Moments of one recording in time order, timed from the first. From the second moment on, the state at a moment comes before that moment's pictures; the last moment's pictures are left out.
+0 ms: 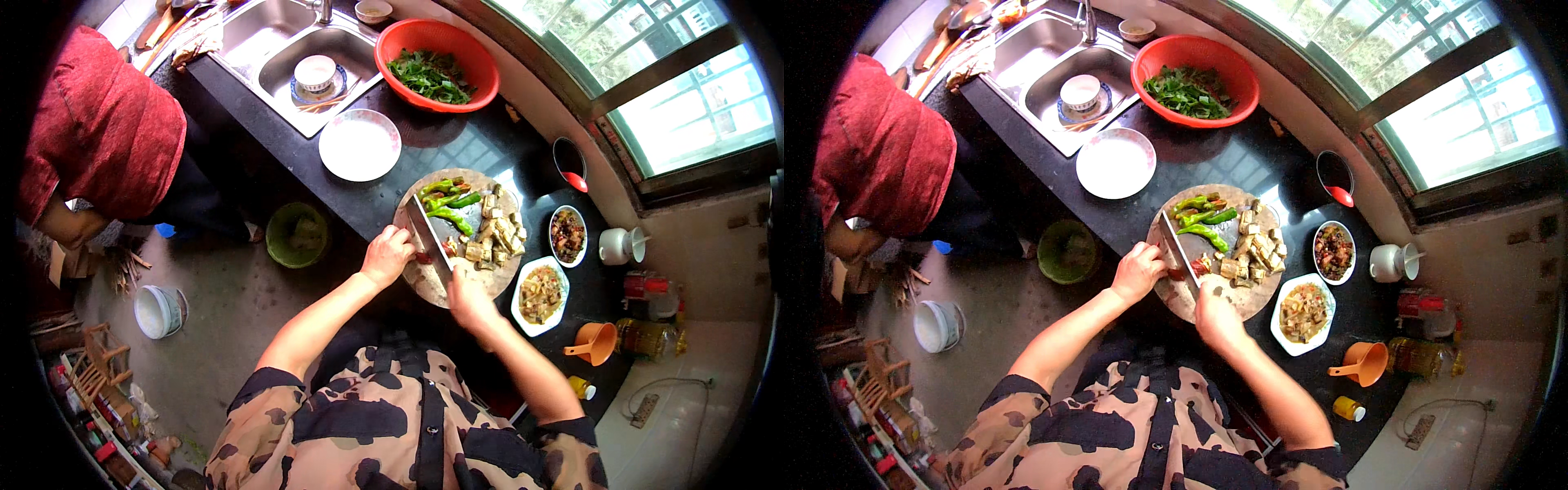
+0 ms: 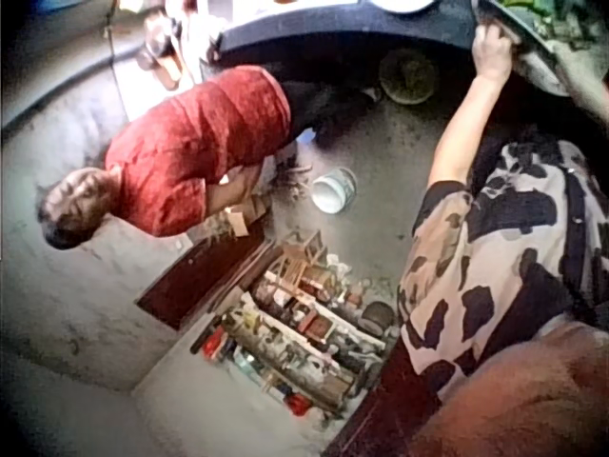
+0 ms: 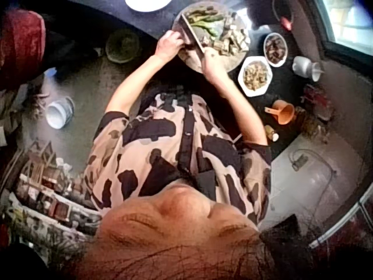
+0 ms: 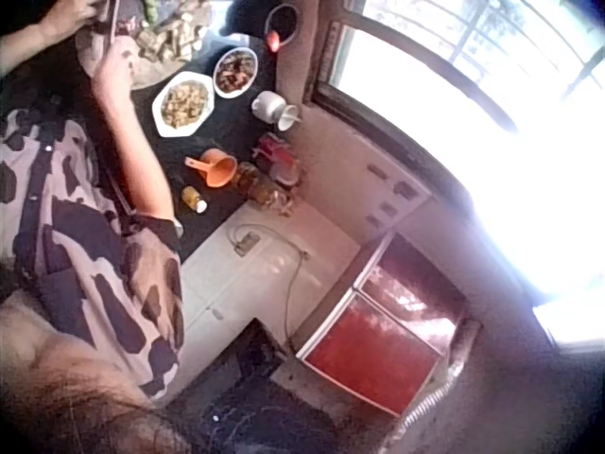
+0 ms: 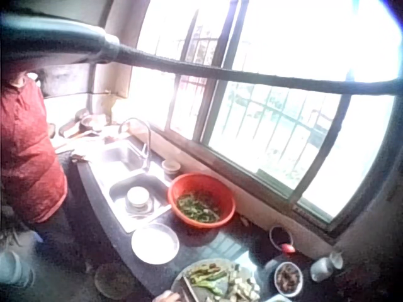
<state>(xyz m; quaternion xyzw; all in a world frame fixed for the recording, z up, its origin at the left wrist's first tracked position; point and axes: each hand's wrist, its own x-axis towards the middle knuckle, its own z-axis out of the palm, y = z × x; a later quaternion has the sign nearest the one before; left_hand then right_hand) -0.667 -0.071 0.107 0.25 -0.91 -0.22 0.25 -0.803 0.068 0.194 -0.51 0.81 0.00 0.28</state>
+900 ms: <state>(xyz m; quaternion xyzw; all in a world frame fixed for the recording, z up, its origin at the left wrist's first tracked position) -0.668 -0.078 0.112 0.24 -0.90 -0.28 0.24 -0.791 0.050 0.182 -0.51 0.83 -0.10 0.21</state>
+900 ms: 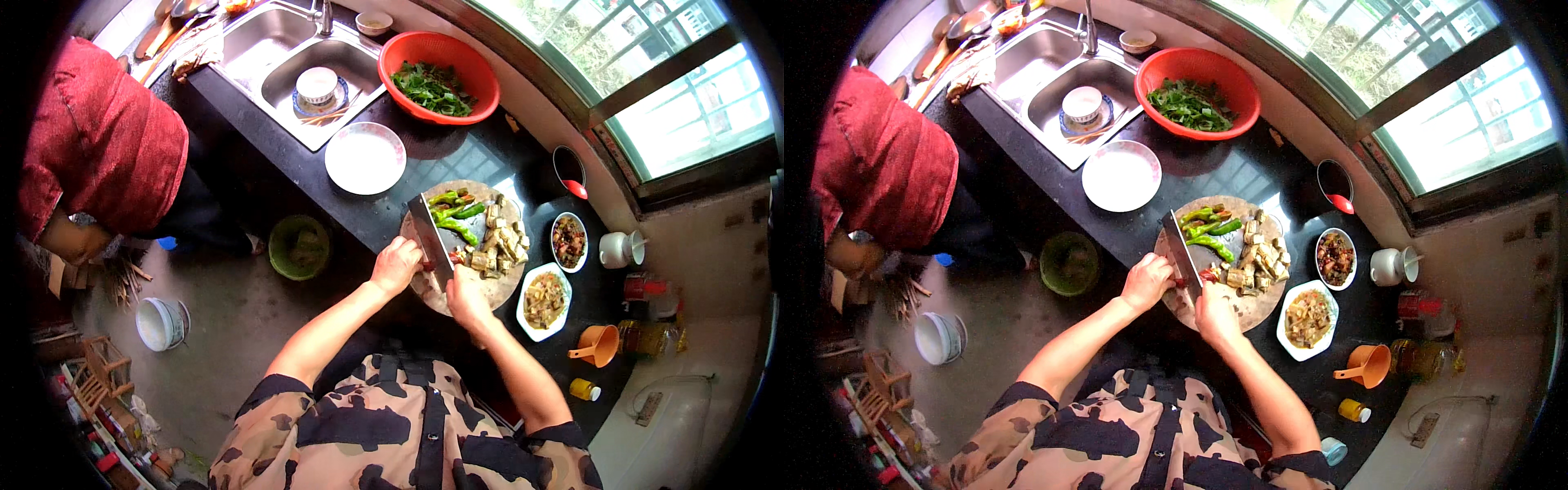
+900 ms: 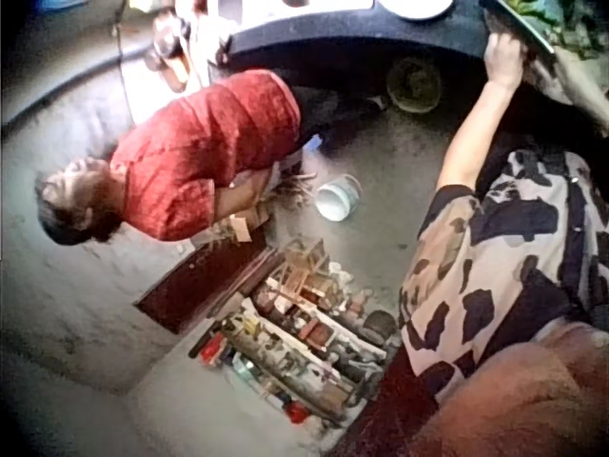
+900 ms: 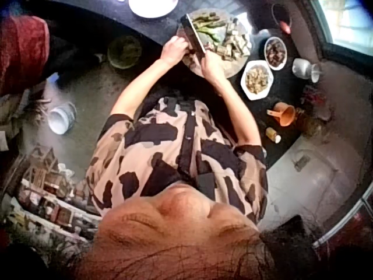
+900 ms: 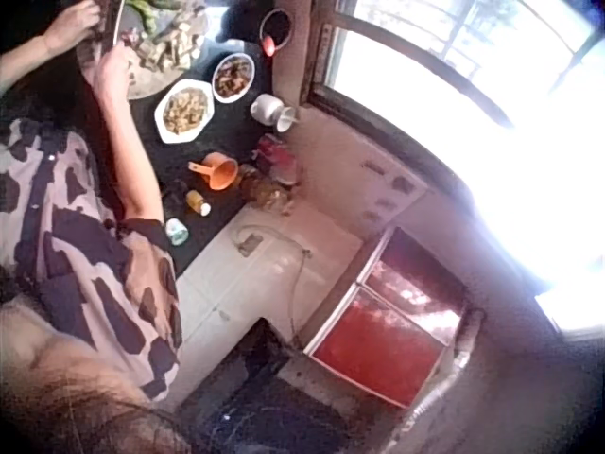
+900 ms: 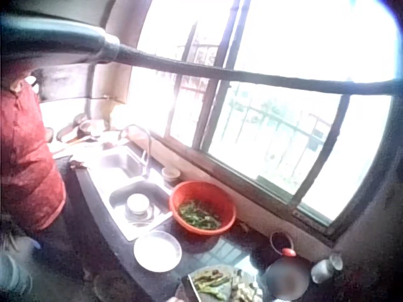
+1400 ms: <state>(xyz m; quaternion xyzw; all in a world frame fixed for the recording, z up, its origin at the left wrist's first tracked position) -0.662 -0.097 0.106 0.20 -0.90 -0.31 0.22 -0.783 0.039 0.192 -0.52 0.82 -0.11 0.21</state>
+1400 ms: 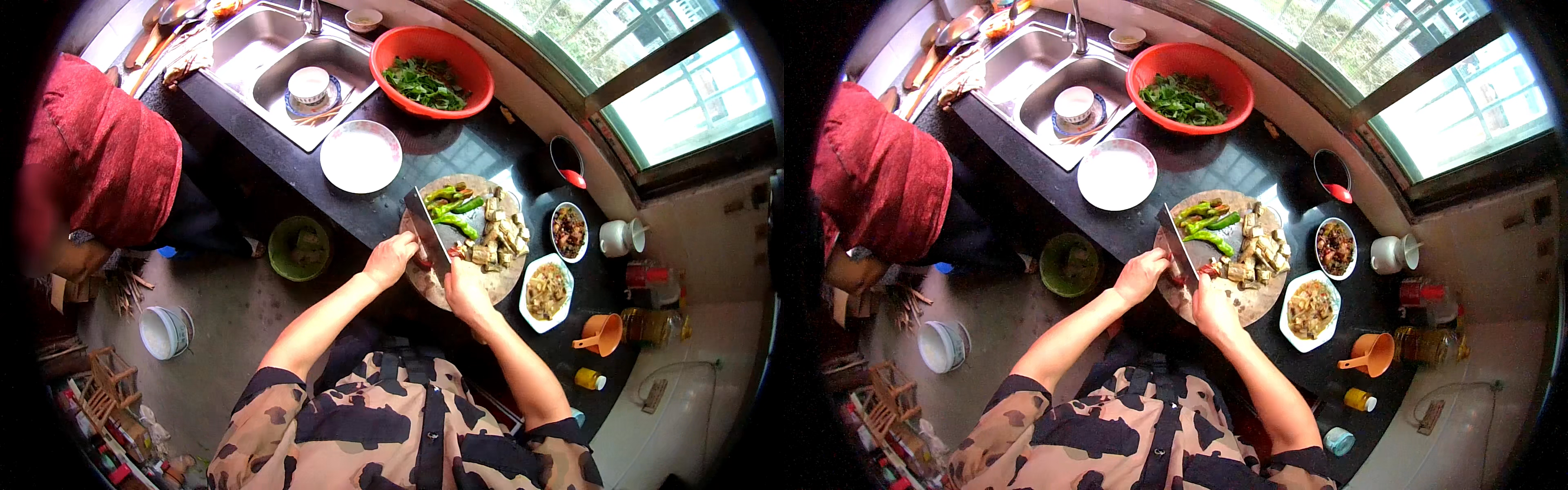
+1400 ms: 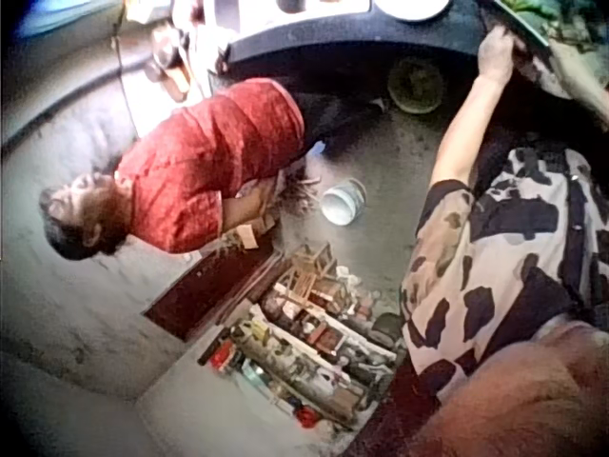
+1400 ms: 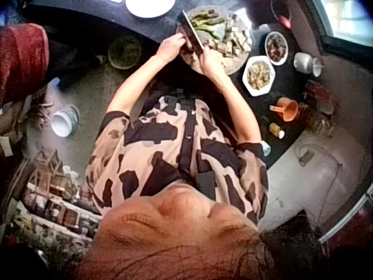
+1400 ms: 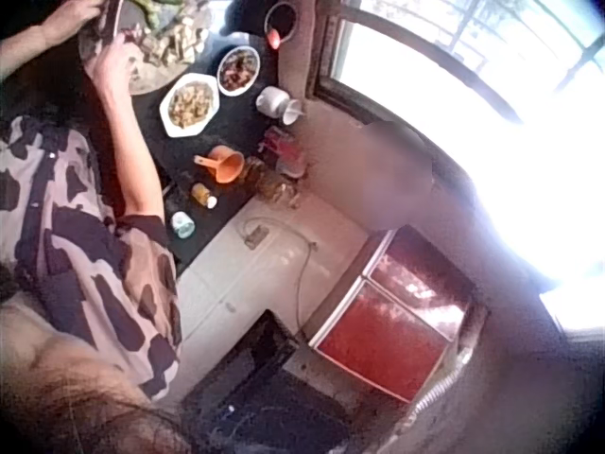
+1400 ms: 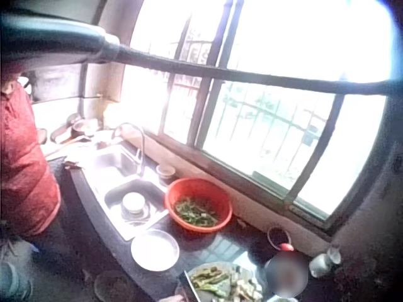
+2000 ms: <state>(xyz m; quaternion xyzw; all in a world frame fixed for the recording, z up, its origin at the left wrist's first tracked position) -0.662 -0.098 0.097 0.14 -0.91 -0.27 0.27 -0.785 0.041 0.195 -0.53 0.81 -0.10 0.22</state>
